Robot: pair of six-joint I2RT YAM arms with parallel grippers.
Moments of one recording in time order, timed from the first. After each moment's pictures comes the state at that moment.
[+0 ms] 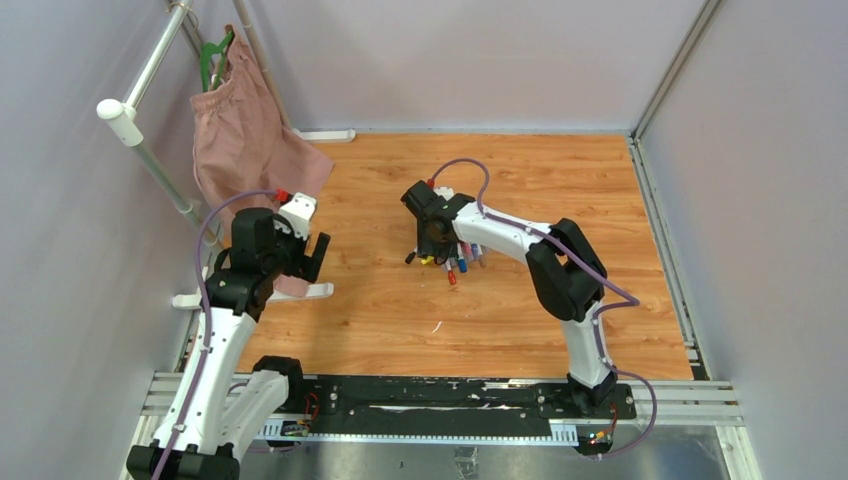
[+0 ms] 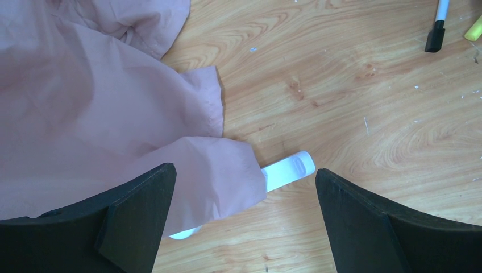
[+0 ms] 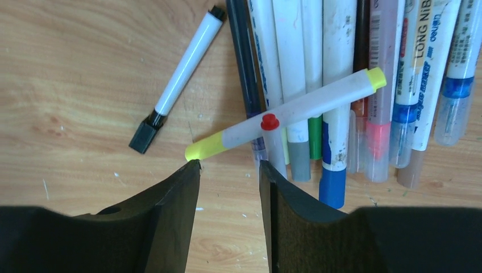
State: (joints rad) left arm -0.09 0.79 0.82 -0.66 0.05 0.31; right arm 0.80 2.02 1.56 -0.69 0.20 0.67
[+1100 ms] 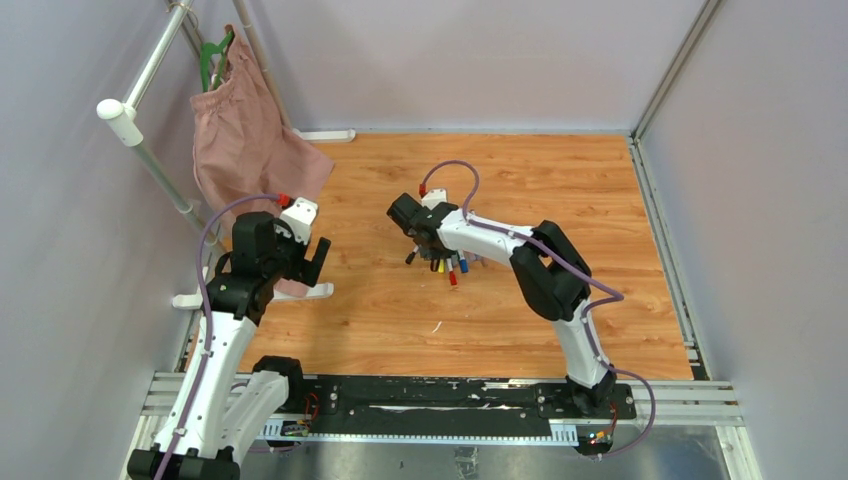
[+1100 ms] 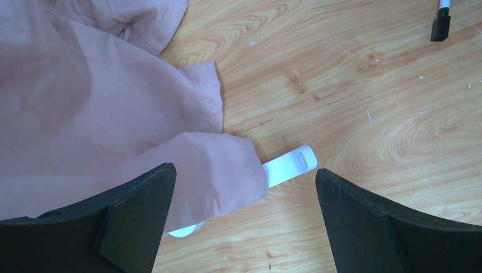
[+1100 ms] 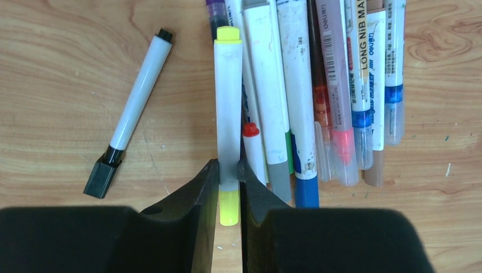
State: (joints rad) left arm -0.09 0.76 0.79 -0.66 0.05 0.33; right arm 0.85 2.11 1.62 -0.75 0.48 0.71
